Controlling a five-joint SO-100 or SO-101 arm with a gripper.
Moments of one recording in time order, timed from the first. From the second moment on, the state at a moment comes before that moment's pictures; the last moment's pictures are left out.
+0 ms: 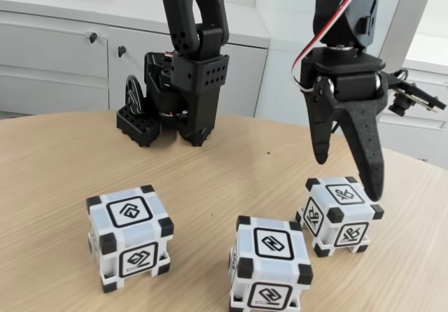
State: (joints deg) arm -26.5 103.2 115.4 61.5 44.6
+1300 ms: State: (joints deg) arm -17.6 94.9 113.6 56.4 32.3
